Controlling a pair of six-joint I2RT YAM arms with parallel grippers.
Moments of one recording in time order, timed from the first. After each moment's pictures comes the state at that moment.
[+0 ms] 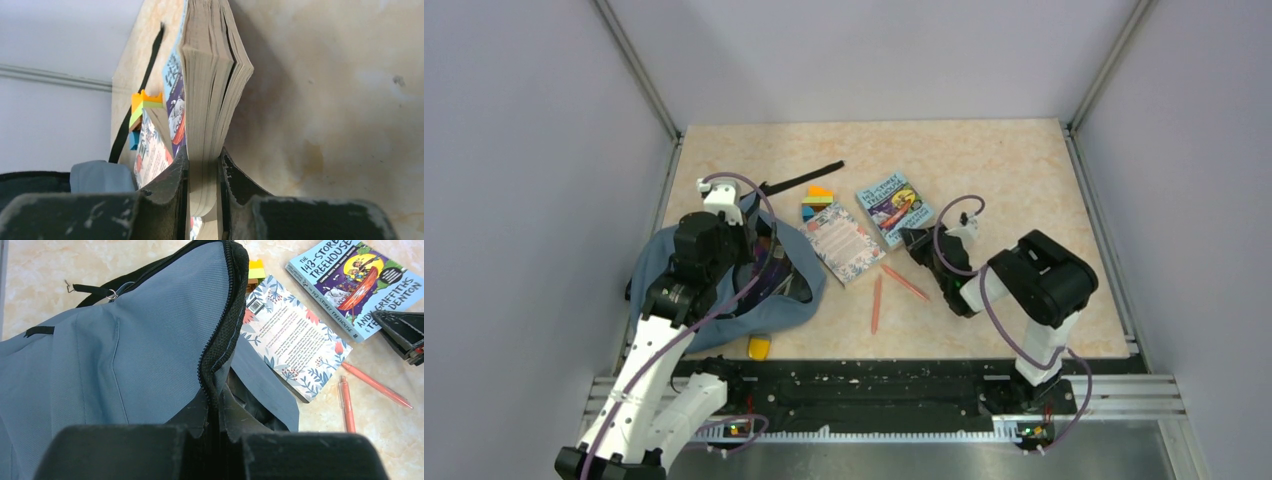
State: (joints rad) left arm -0.26 0.77 0.84 -0.49 -0.05 -0.15; right arm 0.59 1.86 0.49 1.09 0.32 1.17
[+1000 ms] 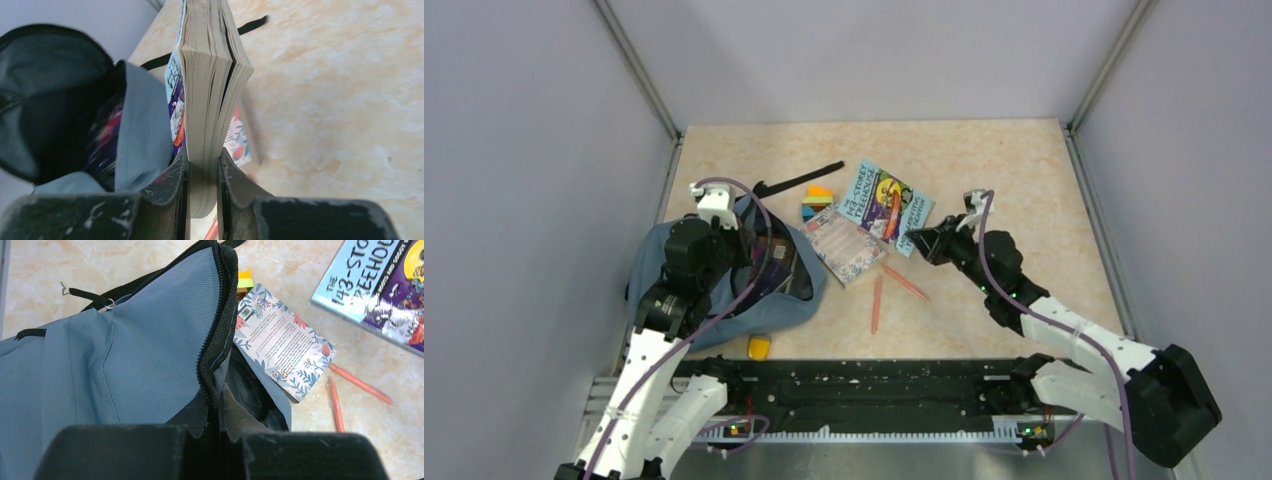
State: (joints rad) left arm -0.25 0.70 0.84 -0.50 -0.01 -0.16; right arm 0.59 1.03 0.47 0.47 0.02 0.53
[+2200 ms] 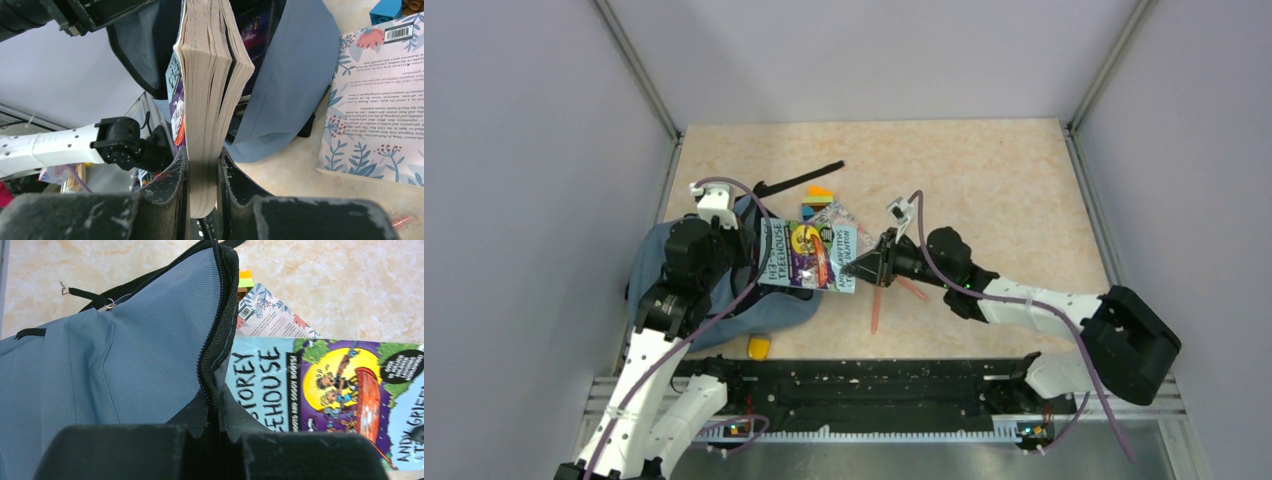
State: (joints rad) left arm -0.25 0.70 0.84 -0.50 -0.01 -0.16; right arm 0.84 1.29 0.60 0.61 -0.37 0.64
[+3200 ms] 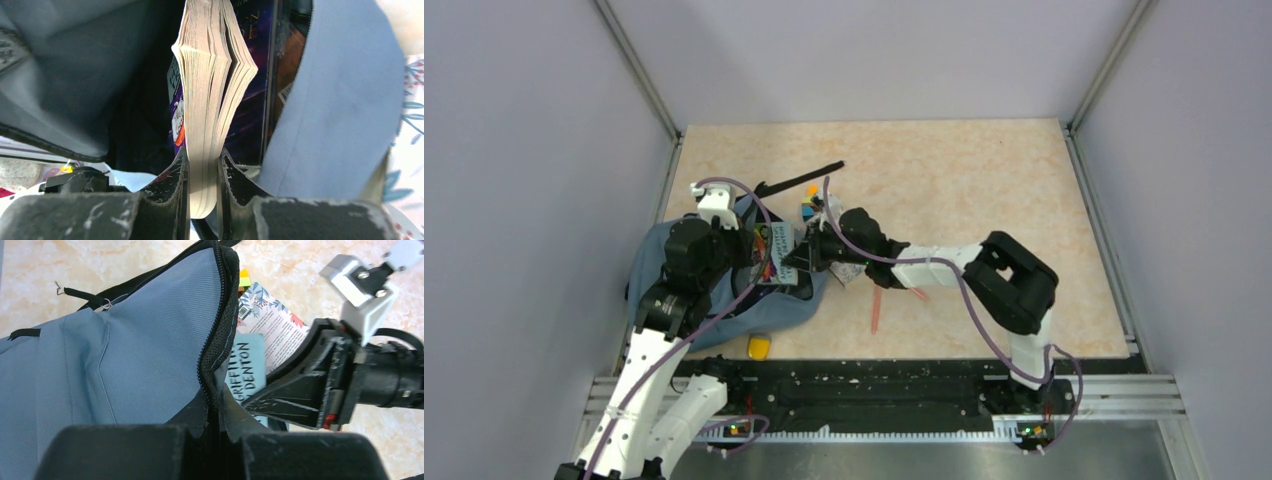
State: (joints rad) left arm -0.25 0.70 0.84 -0.50 0.00 -0.16; right arm 0.94 1.90 1.12 0.55 -0.31 0.67
